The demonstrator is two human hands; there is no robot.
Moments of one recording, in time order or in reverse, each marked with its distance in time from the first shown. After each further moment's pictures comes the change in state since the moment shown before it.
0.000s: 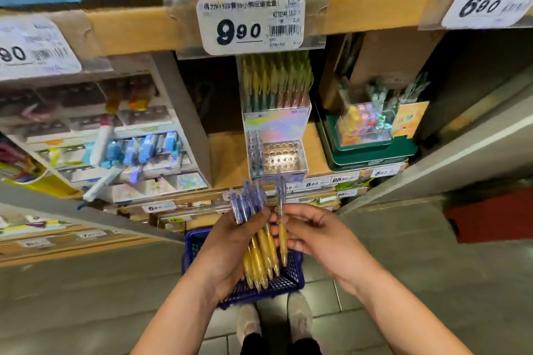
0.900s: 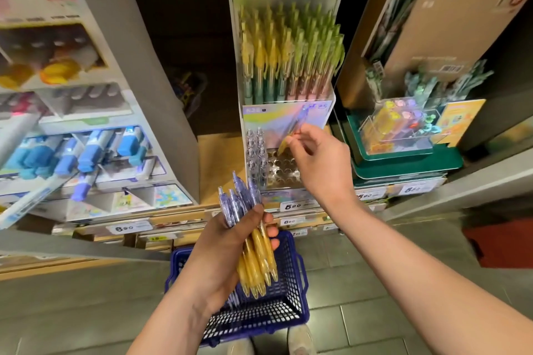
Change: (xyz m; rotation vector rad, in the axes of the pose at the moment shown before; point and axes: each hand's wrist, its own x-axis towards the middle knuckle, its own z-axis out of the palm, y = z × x) left_hand 0.104 -0.032 -0.031 -0.122 0.010 0.048; right_hand 0.193 -0.022 -0.030 -0.772 0.503 -0.759
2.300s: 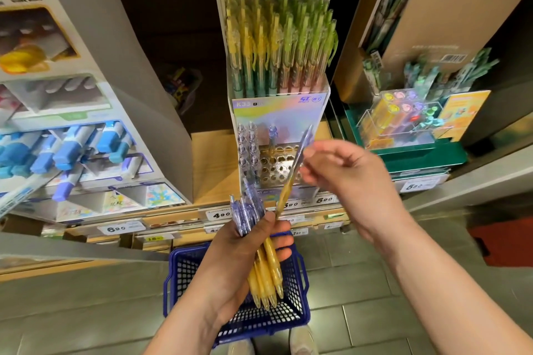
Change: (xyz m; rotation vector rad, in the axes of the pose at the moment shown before) left_hand -0.003 -0.017 0.021 0.039 0.006 -0.048; right_hand -0.035 -0.009 -0.057 0.701 -0.223 0.385
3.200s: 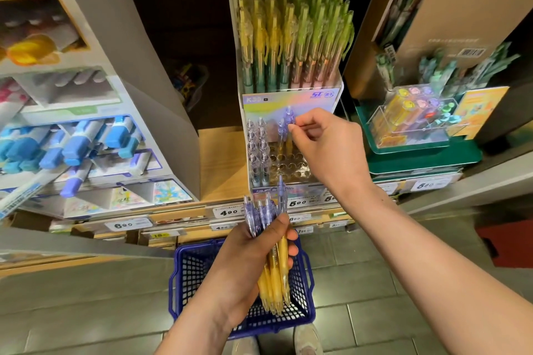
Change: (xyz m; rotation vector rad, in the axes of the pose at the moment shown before) left_hand -0.002 -0.001 -0.004 0.067 -0.054 -0.042; right_hand 0.061 0.017 0.028 -0.747 0.212 -0.512
